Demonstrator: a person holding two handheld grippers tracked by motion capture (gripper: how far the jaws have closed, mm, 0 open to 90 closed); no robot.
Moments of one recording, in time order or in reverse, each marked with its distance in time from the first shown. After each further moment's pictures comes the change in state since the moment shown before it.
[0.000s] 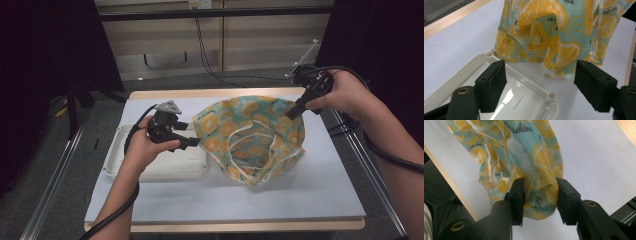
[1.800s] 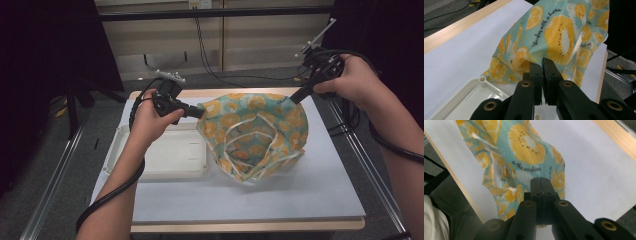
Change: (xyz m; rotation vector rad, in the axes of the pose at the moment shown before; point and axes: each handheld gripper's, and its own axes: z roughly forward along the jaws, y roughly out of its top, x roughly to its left) left arm 0.011 0.065 -0.017 -0.024 -0.116 -0.058; right arm -0.010 0.005 -0.036 -0.119 0.062 0.056
